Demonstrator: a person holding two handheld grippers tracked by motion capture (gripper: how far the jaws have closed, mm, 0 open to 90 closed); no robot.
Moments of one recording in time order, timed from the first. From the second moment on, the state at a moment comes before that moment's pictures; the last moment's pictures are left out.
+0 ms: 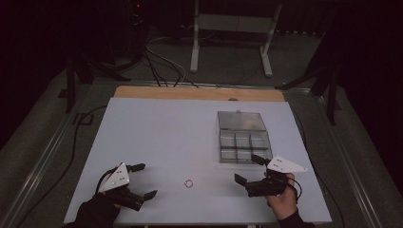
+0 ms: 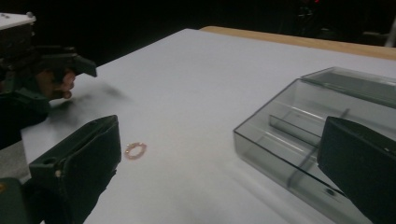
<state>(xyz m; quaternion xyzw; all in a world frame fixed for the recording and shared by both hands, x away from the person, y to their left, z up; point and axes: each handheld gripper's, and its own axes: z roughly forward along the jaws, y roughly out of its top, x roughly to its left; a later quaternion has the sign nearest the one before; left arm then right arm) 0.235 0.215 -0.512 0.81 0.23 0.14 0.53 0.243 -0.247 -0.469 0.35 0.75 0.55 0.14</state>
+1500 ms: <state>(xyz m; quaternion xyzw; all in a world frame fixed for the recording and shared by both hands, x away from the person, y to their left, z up) 0.234 0.213 -0.512 0.81 0.23 0.13 0.52 0.254 -0.172 -0.481 0.27 0.79 0.55 0.06</state>
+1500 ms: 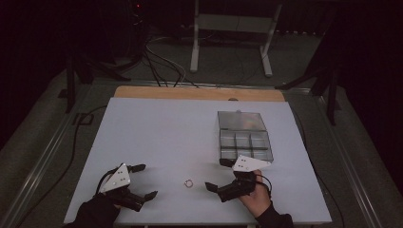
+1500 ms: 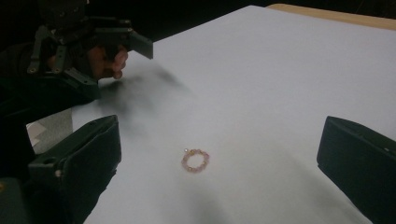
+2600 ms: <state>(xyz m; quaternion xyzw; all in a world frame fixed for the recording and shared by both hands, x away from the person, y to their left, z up) 0.233 0.213 -0.512 0.81 0.22 0.13 0.52 0.265 -0.114 -0.508 0.25 0.85 0.47 0.02</state>
